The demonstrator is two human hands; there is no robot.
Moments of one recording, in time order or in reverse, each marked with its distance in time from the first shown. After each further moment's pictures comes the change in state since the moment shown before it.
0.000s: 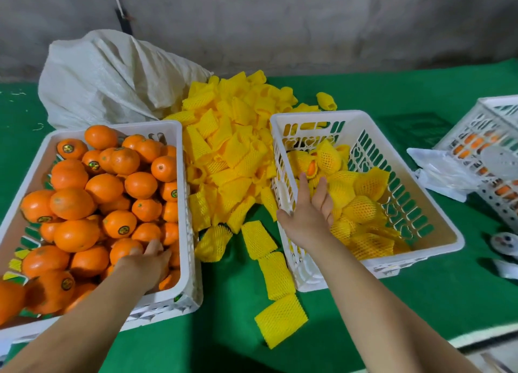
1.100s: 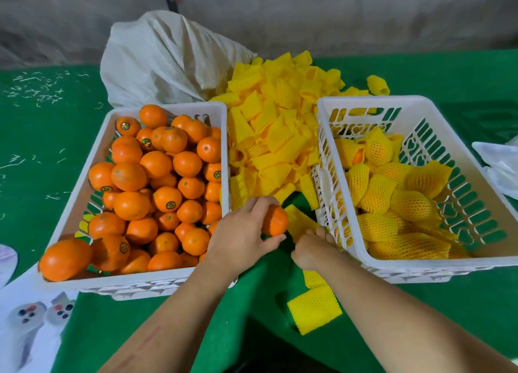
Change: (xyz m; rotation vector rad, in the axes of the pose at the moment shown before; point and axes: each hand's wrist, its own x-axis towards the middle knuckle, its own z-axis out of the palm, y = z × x) left_hand -0.042 0.082 -0.046 -0.595 0.873 0.379; right_hand -0.019 -0.004 0.083 -0.592 -0.668 -0.017
